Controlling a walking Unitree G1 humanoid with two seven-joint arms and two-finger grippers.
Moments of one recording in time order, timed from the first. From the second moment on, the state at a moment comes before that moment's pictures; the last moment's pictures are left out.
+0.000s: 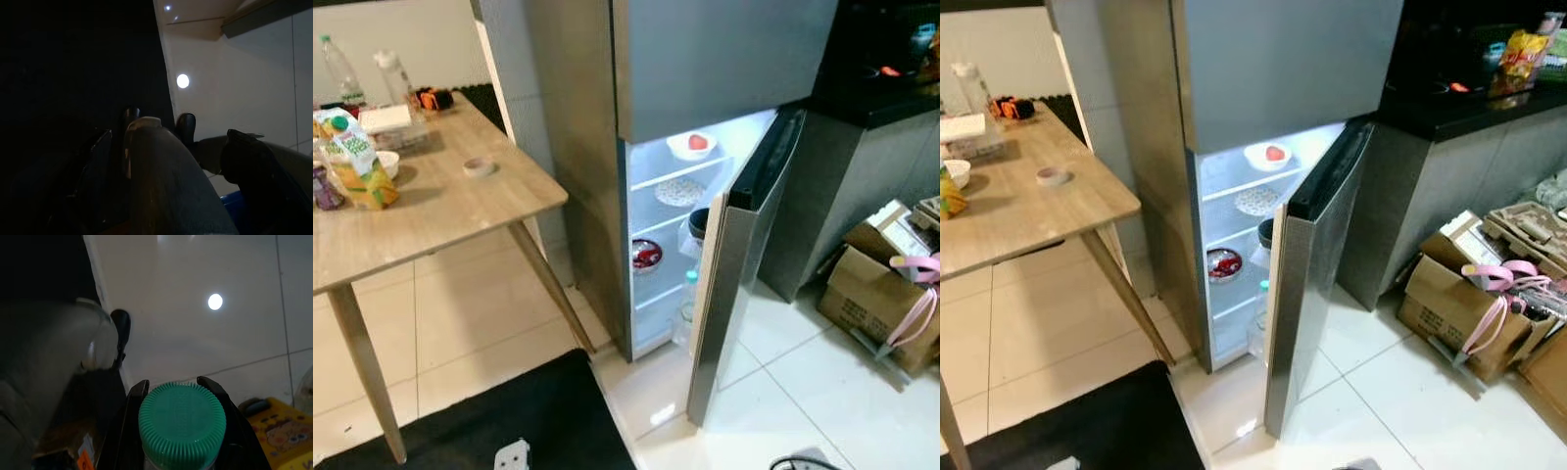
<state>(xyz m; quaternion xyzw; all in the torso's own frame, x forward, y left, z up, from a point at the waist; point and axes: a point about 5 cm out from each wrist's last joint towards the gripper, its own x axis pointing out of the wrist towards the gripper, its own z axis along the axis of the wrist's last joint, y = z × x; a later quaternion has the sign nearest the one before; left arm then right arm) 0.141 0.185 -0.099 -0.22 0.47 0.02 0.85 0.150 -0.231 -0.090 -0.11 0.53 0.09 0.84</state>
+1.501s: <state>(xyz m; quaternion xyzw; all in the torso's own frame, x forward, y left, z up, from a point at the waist) 0.139 0.185 -0.100 -0.21 0.48 0.02 0.85 0.340 -0.096 0.114 -0.05 -0.01 0.52 0.86</state>
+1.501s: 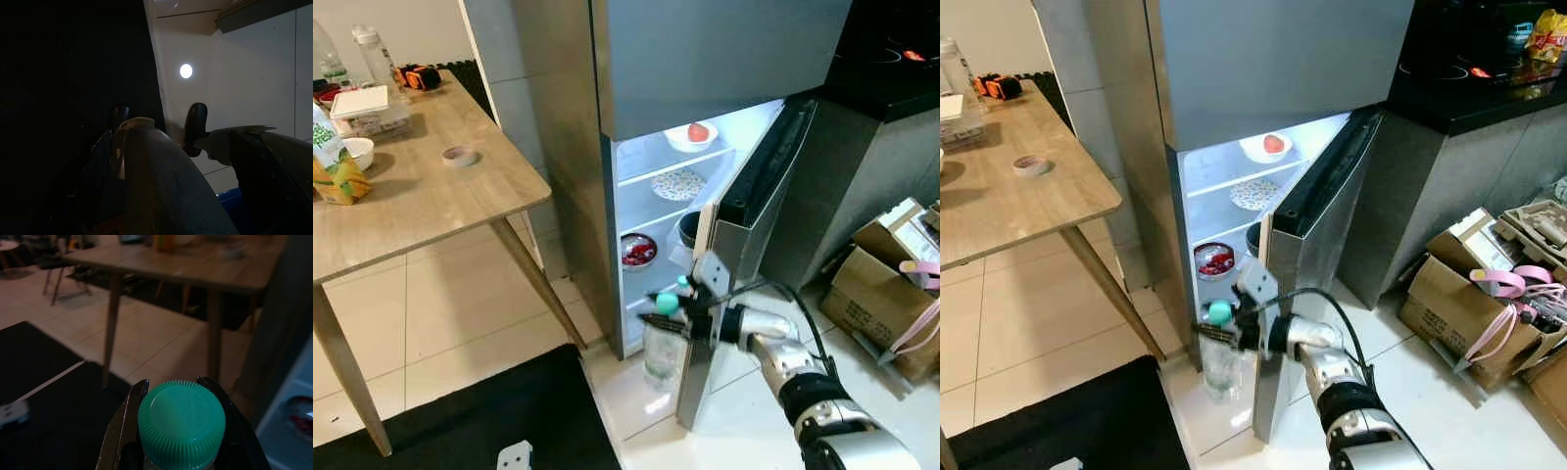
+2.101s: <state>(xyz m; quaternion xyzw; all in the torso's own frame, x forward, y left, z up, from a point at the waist) 0.141 0.185 -0.099 -0.21 0.47 0.01 0.86 0.379 -0.129 0.158 -0.17 -0.08 0.25 0.95</state>
